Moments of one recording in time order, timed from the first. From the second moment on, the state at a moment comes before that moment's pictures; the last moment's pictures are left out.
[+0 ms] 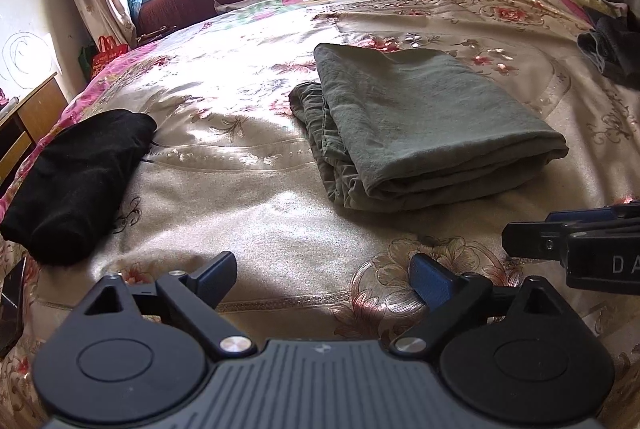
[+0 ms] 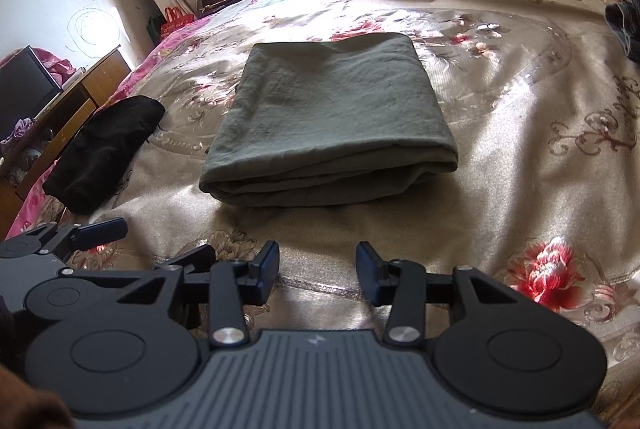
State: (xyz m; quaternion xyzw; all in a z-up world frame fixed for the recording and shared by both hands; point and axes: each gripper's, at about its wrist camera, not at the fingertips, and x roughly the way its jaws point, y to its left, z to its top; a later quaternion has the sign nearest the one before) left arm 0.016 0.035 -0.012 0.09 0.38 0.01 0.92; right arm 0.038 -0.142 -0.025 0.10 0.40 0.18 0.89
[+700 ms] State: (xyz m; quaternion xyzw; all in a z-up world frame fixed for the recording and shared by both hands) left arm 0.013 0.033 -0.013 0.10 0.37 0.02 0.92; right arm 0.035 -0.138 -0.025 0.08 0.39 0.18 0.90
